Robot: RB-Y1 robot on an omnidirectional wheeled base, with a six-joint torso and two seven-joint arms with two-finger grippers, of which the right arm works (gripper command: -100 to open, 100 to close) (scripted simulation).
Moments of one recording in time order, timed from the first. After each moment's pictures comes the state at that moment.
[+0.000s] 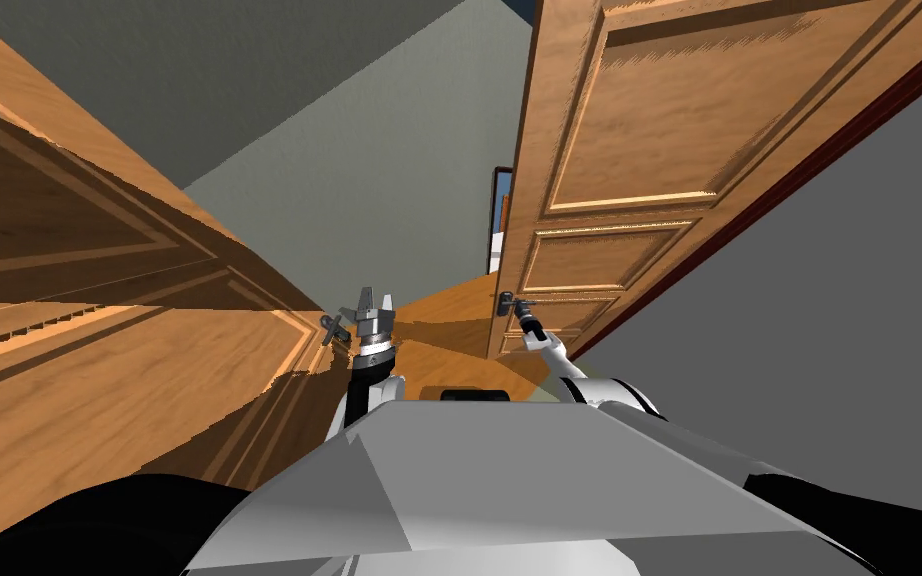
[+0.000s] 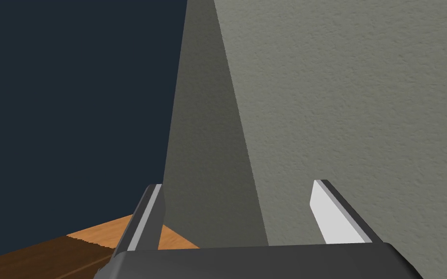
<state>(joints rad) -0.44 -0.21 -0.14 -0.65 0.13 -0.49 -0.28</state>
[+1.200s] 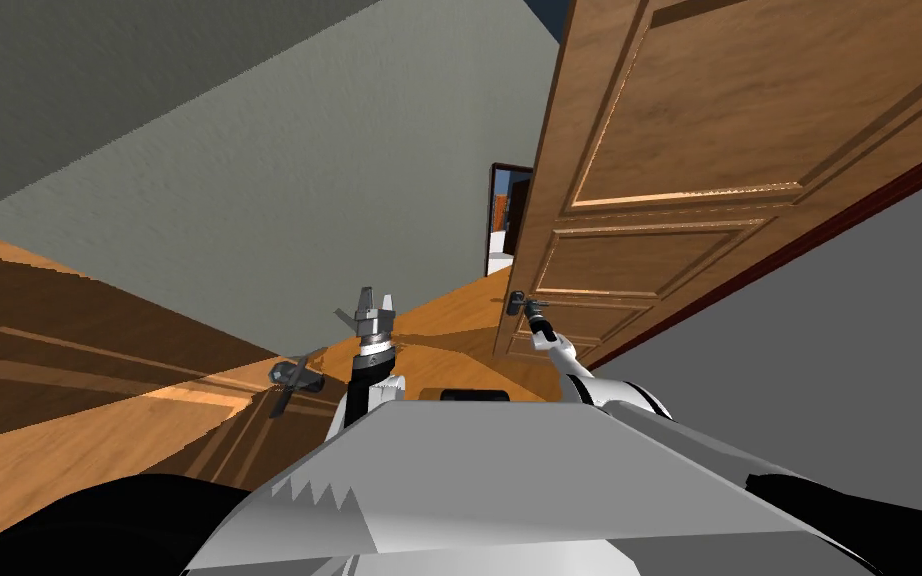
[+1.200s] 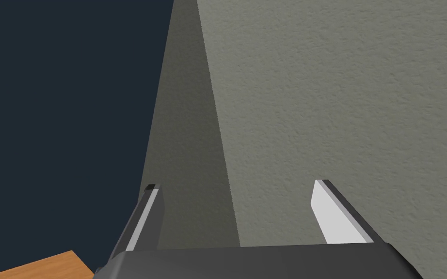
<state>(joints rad) -0.44 -0.24 -0.24 -0.62 0.09 -0.49 -0.23</state>
